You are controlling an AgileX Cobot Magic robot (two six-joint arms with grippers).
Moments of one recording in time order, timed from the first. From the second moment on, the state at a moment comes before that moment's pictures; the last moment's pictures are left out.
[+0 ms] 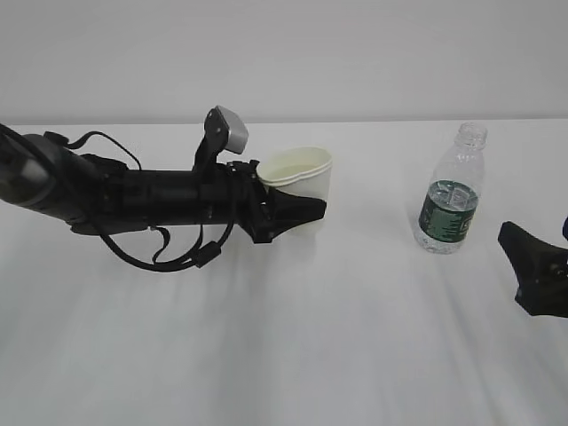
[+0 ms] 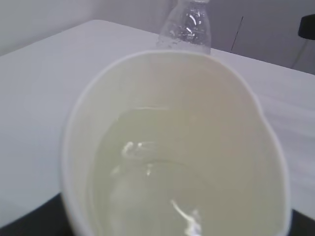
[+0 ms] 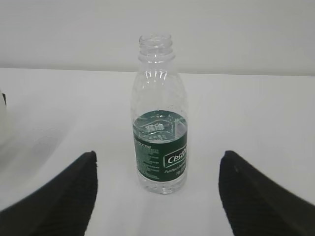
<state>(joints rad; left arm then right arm) -0.40 2.23 -1.22 1.13 -1.02 -0.76 0.14 1.52 -0.09 -0.05 -1.15 0.00</state>
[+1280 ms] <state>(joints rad) -0.27 2.23 -0.94 0.60 -1.11 -0.39 0.14 1.52 -0.09 -0.07 -1.15 0.00</state>
